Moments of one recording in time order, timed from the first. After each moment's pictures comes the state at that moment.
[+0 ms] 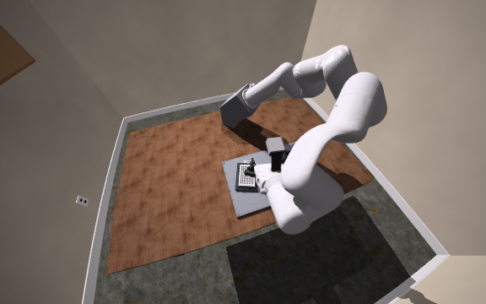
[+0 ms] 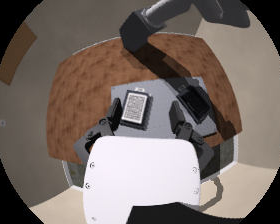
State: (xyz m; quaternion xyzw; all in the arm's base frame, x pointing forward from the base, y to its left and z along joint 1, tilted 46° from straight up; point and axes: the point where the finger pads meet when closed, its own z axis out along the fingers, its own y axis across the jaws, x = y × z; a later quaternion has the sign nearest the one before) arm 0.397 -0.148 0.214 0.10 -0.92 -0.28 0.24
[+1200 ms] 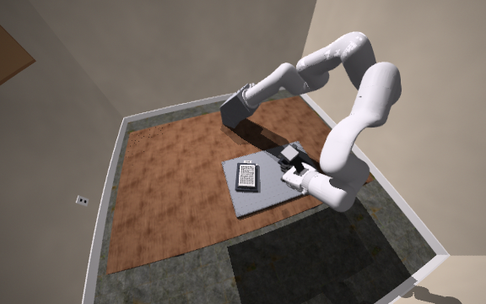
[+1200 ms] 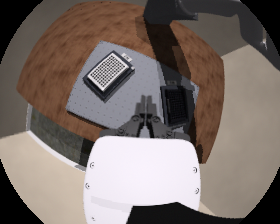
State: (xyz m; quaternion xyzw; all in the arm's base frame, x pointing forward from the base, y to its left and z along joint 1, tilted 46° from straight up) arm 0.429 -0.030 0.224 0.34 -0.91 -0.23 0.08
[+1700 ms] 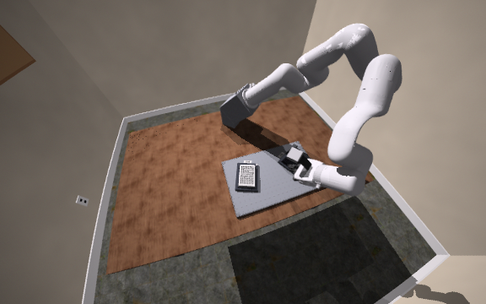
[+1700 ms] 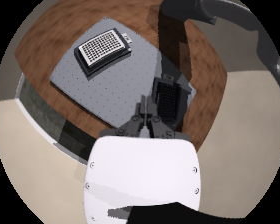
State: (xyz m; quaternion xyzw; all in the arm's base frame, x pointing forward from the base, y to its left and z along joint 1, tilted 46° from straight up) arm 0.428 0.028 0.230 0.45 -0.87 -0.20 0.01
